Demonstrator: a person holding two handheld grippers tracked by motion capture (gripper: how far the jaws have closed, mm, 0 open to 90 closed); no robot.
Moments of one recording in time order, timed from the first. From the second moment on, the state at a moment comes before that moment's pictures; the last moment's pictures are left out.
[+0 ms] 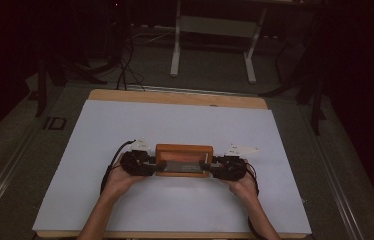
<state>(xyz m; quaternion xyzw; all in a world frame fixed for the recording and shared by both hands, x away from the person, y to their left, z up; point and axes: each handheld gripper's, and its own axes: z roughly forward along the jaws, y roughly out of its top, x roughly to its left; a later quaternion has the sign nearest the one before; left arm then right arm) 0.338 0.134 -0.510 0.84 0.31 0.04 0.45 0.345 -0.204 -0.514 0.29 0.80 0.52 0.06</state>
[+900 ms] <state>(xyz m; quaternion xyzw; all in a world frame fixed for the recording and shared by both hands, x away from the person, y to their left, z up) 0.345 0.136 -0.519 0.83 0.34 0.01 0.44 0.350 -0.200 -0.523 0.31 0.80 0.51 0.03</state>
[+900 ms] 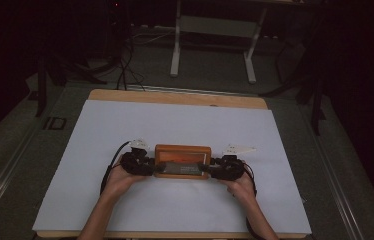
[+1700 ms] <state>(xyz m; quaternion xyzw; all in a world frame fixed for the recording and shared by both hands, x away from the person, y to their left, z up) 0.347 0.137 -0.521 0.82 0.35 0.00 0.44 0.356 -0.203 -0.529 0.31 0.79 0.52 0.02</state>
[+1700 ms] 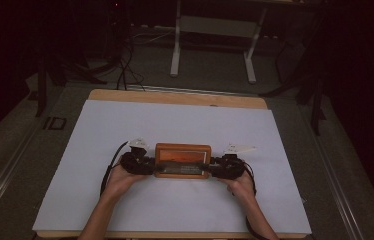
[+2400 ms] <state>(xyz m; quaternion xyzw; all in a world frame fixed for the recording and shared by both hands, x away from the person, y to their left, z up) 0.344 0.145 -0.515 0.82 0.36 0.01 0.45 0.351 -0.206 -0.516 0.30 0.81 0.50 0.07</state>
